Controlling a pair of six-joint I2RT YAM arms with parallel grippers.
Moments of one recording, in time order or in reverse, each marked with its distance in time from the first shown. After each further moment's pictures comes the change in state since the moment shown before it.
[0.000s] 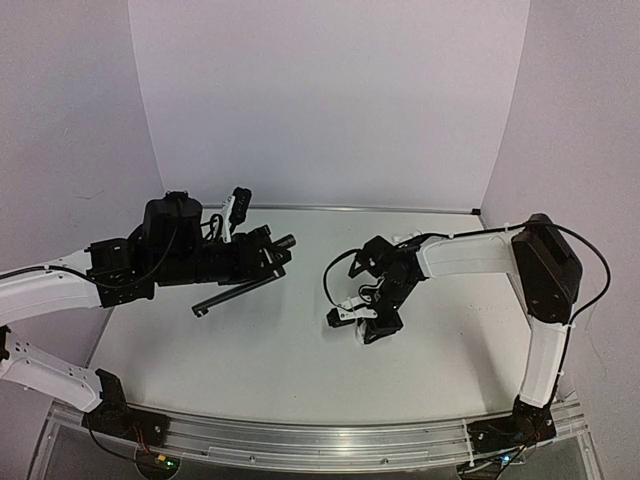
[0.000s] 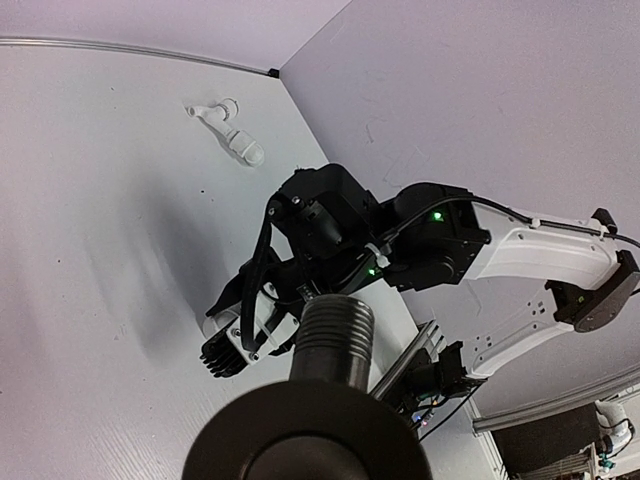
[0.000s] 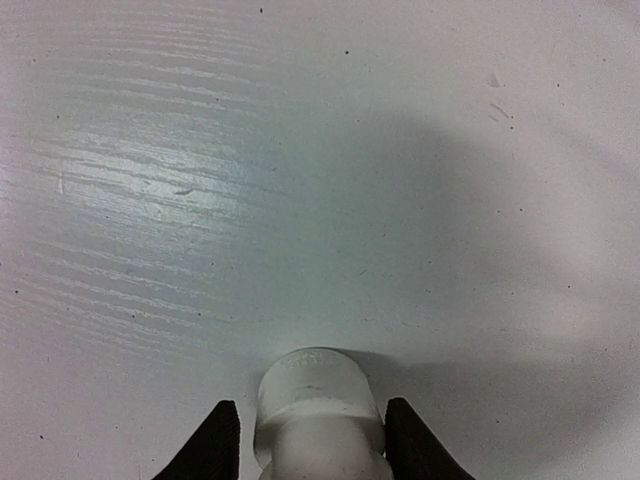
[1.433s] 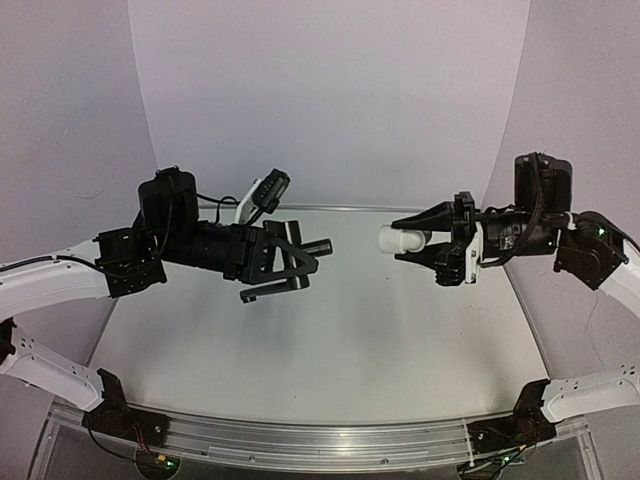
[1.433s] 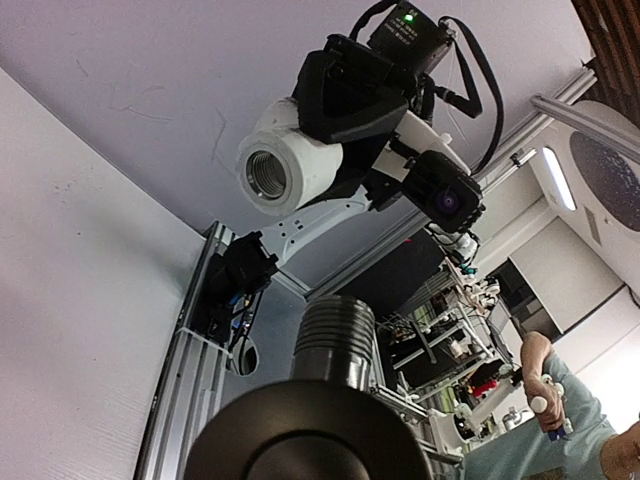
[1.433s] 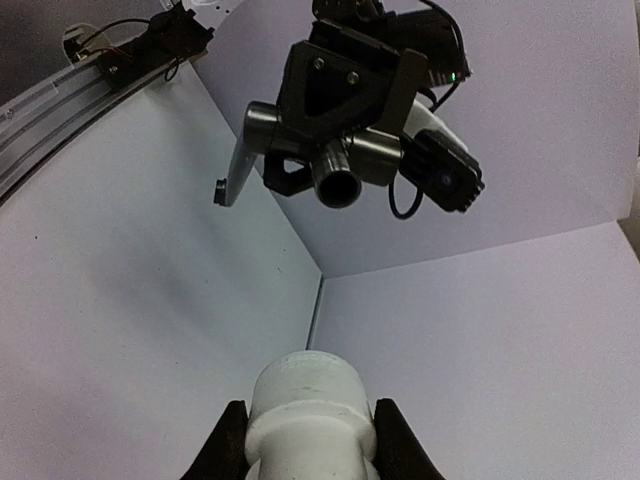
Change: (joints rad) left arm 0.003 0.061 0.077 0.252 0.668 0.046; right arm 0.101 -0.924 -0.069 0.198 -0.233 -0.316
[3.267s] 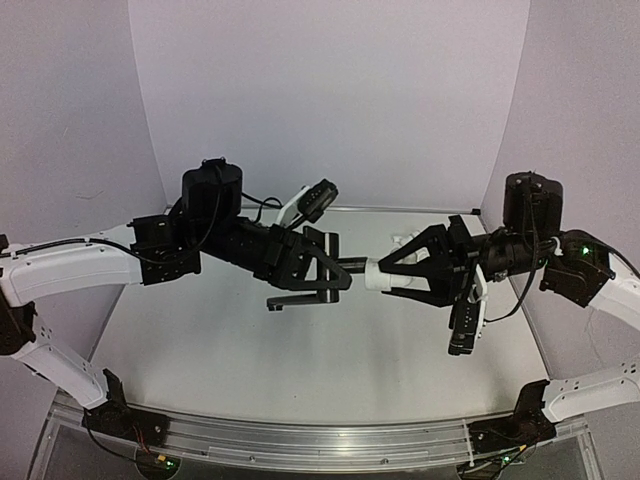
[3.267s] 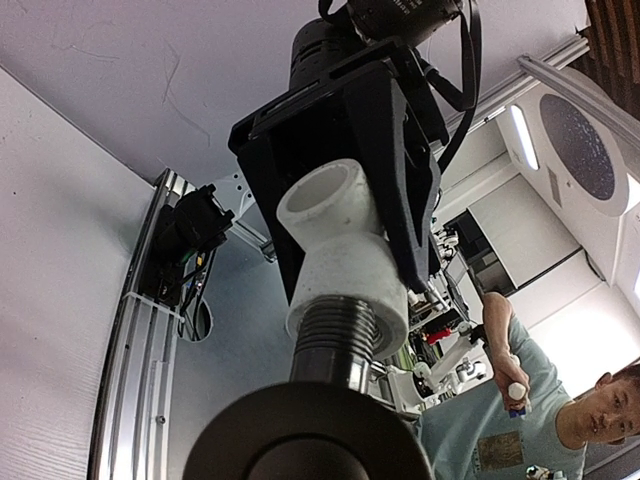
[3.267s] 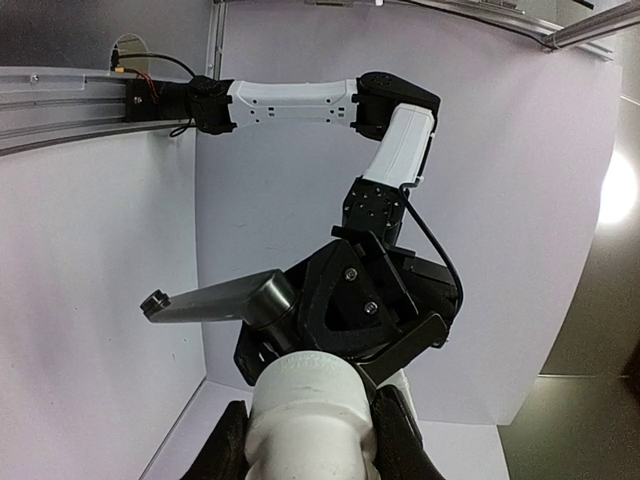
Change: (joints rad) left arm -0.059 0.196 0.174 -0.040 0.161 -0.037; right arm 0.102 -0.019 -0.129 0.192 -0.210 -0.443
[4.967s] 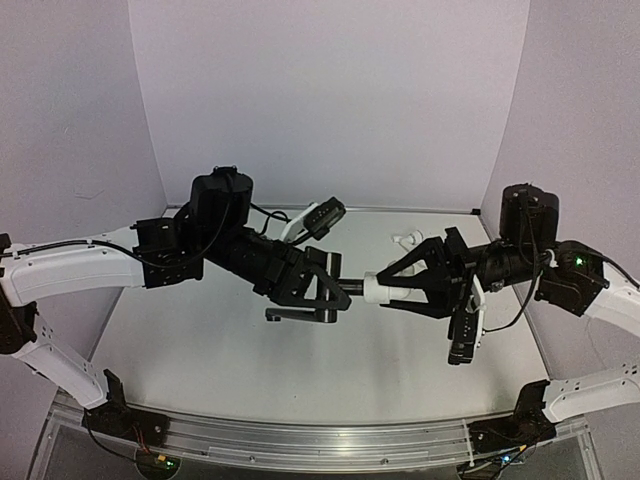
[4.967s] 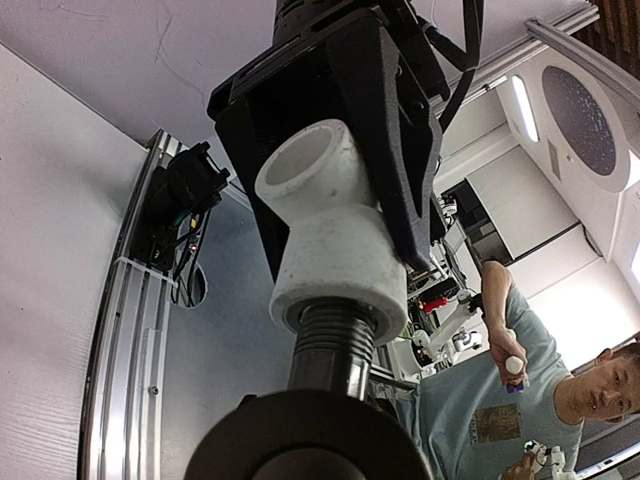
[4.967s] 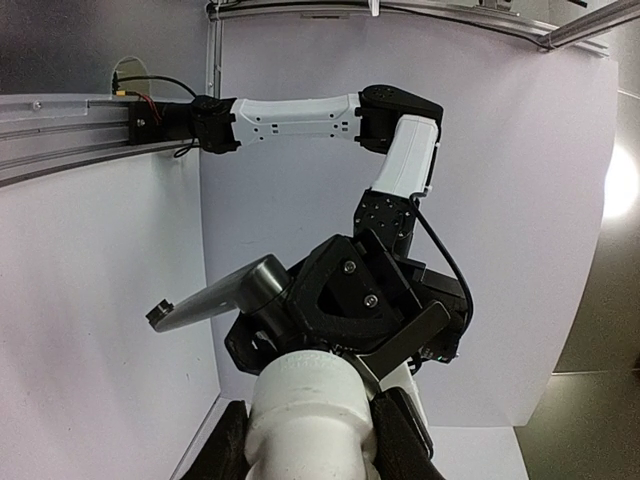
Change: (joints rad) left arm -0.031 0.013 0.007 -0.091 0.043 0.064; right arm 0.011 -0.019 -0.075 0.066 -0.016 0.064
